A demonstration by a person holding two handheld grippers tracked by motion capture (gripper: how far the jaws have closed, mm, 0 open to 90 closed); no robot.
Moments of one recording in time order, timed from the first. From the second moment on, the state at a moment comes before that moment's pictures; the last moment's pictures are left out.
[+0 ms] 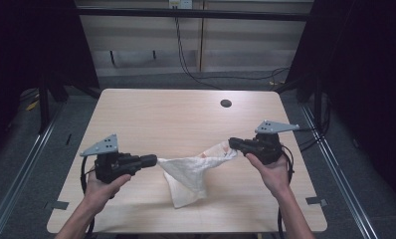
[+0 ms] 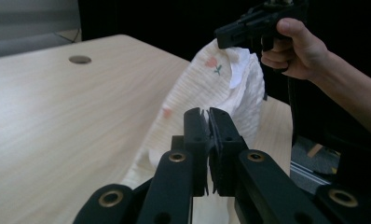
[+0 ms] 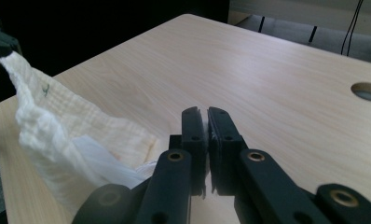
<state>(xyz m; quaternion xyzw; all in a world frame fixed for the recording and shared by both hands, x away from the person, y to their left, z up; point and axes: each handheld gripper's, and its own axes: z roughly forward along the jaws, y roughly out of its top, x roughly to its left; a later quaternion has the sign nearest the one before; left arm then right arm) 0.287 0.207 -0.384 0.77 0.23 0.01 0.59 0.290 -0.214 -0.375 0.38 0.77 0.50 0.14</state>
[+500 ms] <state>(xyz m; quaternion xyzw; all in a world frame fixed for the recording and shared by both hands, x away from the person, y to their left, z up) 0.311 0.221 -0.344 0.75 0.24 0.05 0.61 0.311 -0.206 -0.325 0.37 0.75 0.53 0.17</state>
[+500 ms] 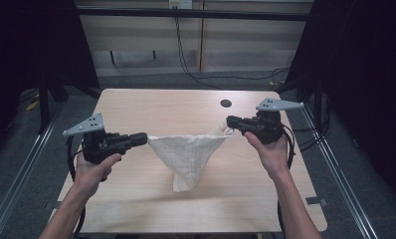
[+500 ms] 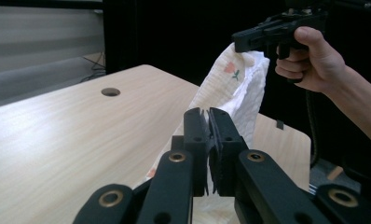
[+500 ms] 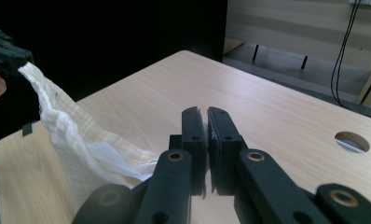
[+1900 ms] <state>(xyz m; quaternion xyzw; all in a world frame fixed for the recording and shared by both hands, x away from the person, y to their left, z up) 0.343 0.217 -0.367 0.80 0.26 0.06 0.54 0.332 -0.219 -0.352 0.43 0.76 0.48 0.15</state>
